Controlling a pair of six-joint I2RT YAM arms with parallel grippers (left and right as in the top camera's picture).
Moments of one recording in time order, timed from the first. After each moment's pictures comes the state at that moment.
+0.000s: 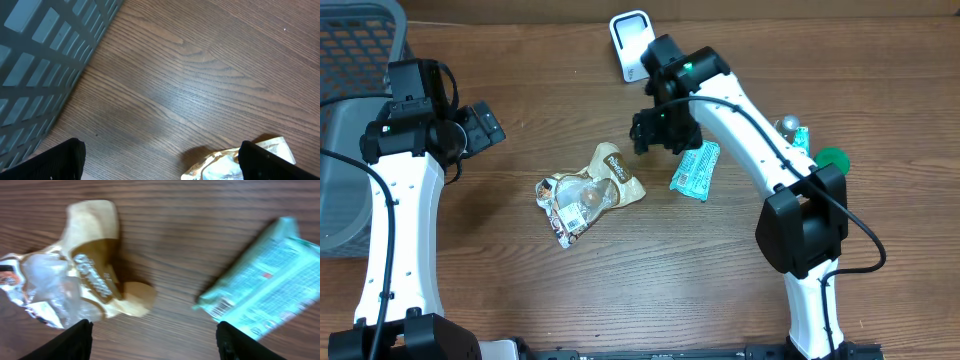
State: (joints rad) left arm 0.17 1.54 1.41 -0.95 -0.07 -0.36; right arm 0.49 2.21 2.06 -1.31 -0.20 0.35
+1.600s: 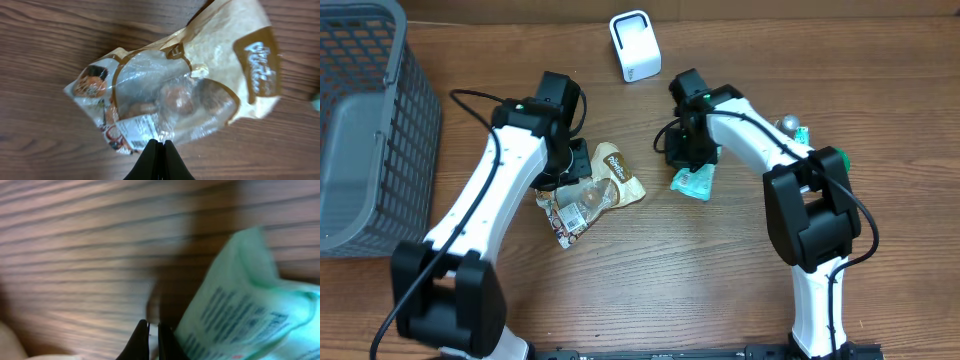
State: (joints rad) left arm -0.25 1.75 1.41 -1.12 0.02 -0.47; right arm 0.39 2.21 1.66 -0.94 -0.16 0.44
